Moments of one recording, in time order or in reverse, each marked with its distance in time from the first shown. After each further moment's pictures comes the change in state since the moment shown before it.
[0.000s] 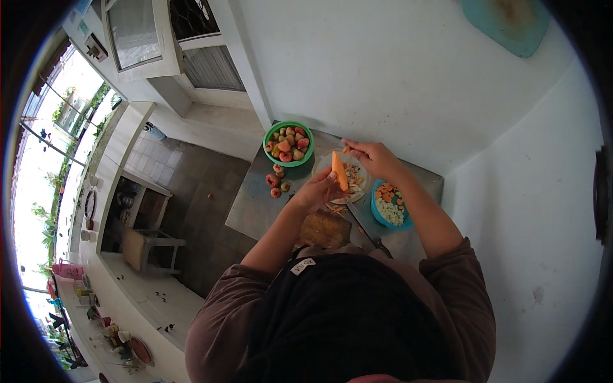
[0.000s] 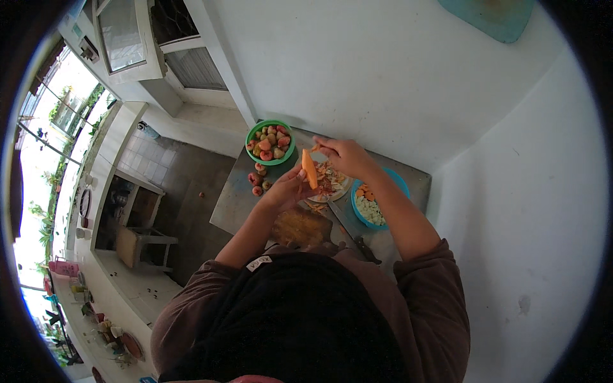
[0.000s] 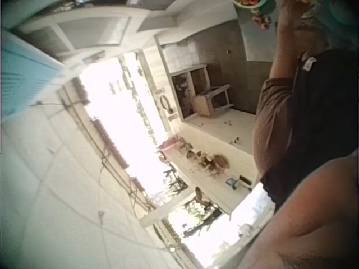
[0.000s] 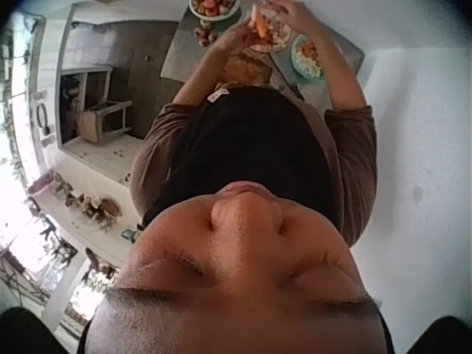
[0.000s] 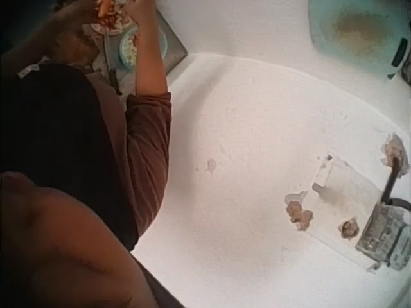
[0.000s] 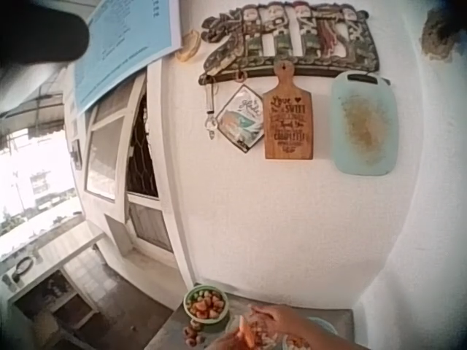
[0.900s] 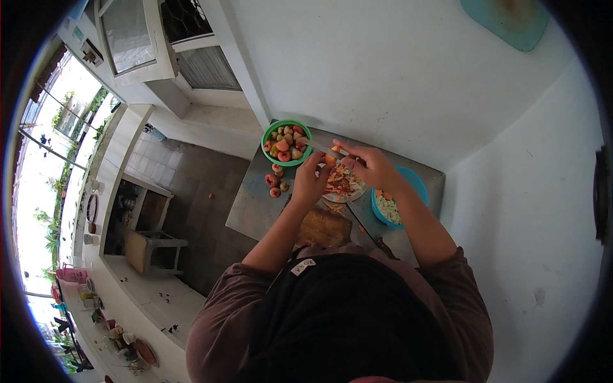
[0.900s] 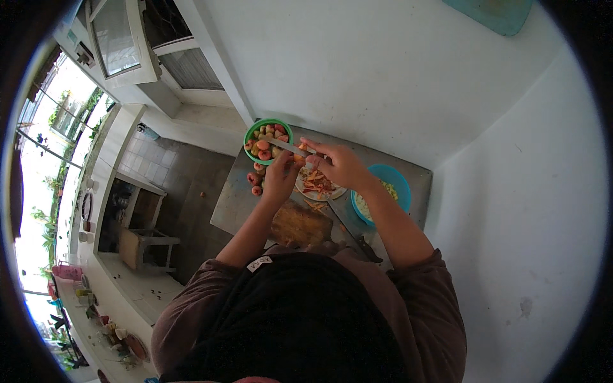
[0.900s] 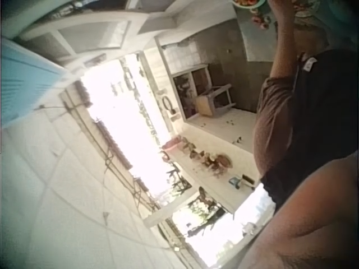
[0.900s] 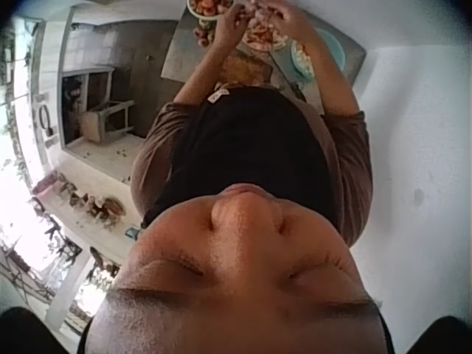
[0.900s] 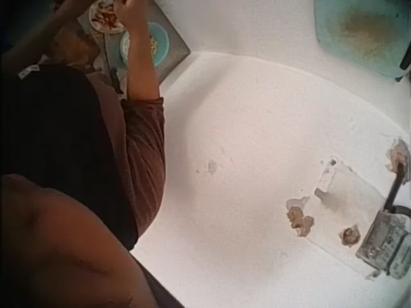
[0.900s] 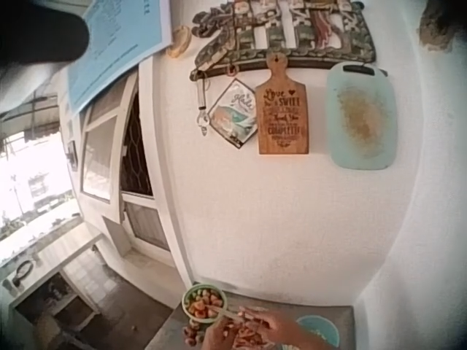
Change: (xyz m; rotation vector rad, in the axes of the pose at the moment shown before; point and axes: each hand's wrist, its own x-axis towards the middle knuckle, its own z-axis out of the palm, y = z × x) left_hand 0.010 0.022 0.022 1.217 0.436 0.662; right_hand -0.009 -0.004 0.019 0.175 0.250 -0.382
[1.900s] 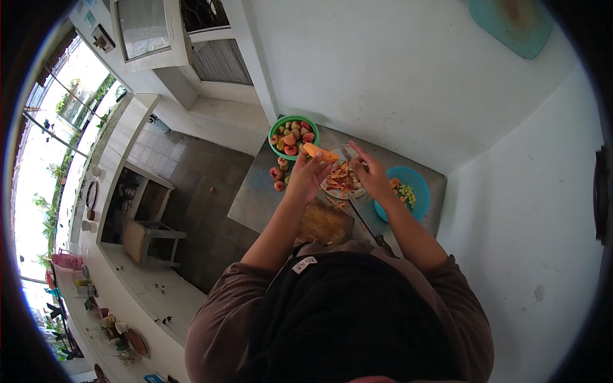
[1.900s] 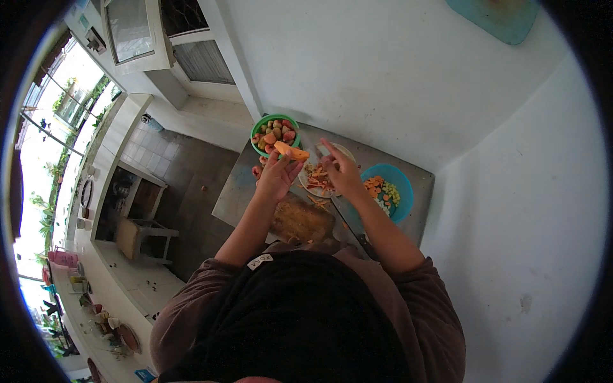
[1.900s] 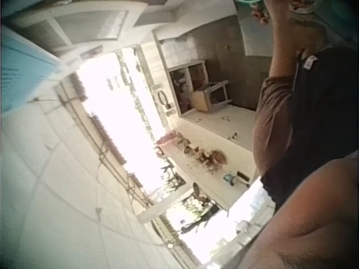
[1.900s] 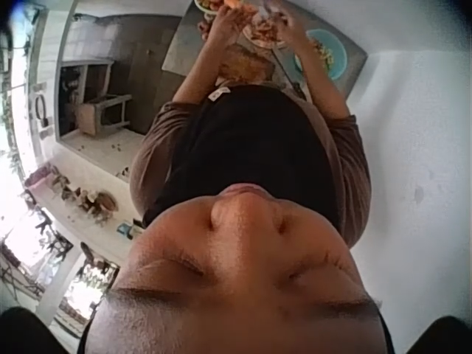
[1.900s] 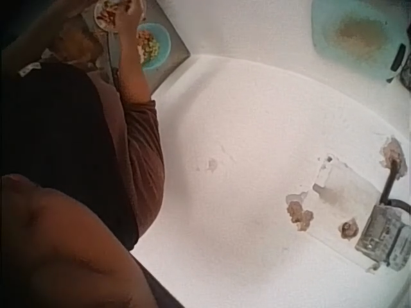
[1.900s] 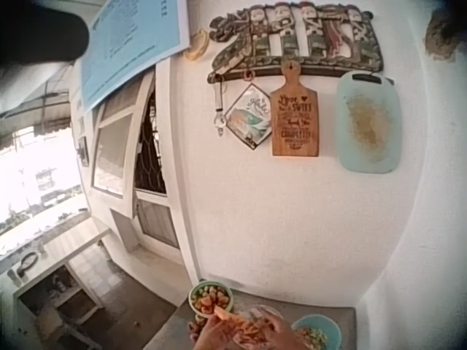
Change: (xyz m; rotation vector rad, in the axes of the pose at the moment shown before) left_hand -0.017 -0.007 -0.015 -1.212 0.172 -0.612; right_hand -0.032 0.031 0.042 0.024 0.189 0.280
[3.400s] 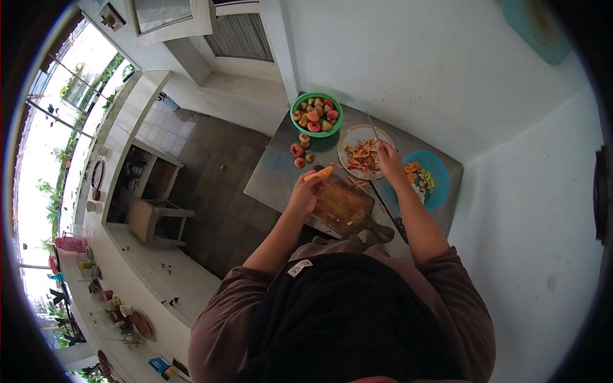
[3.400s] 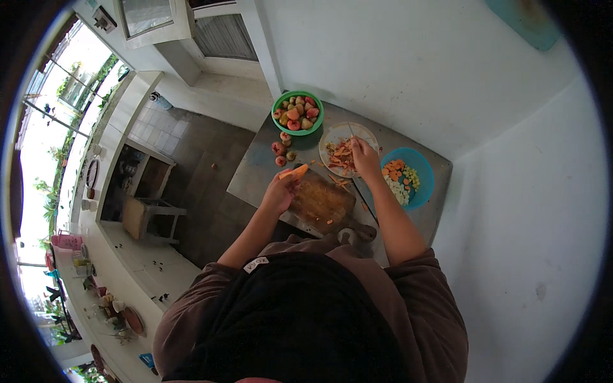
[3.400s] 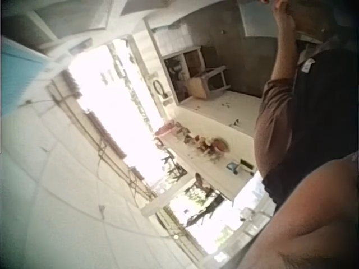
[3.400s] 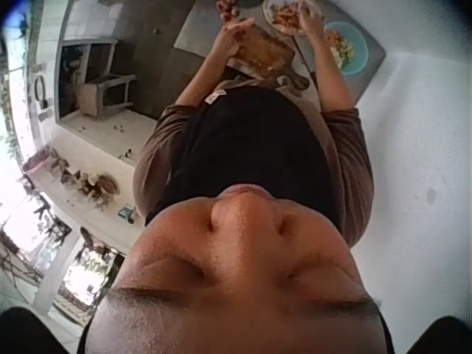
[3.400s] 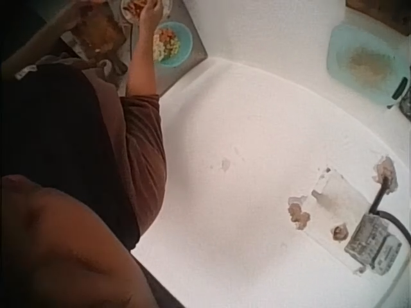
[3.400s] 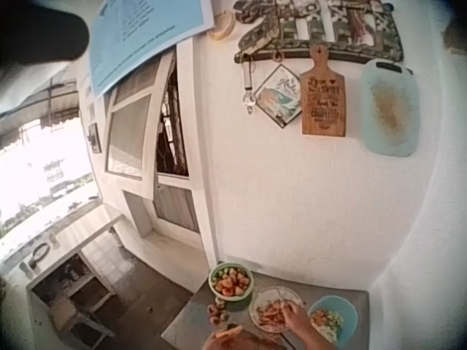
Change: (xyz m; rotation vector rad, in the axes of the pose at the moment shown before) left_hand -0.055 -0.021 -0.116 0.028 0.305 -0.224; right_hand -0.002 0.043 0.032 -0.171 -0.045 0.535
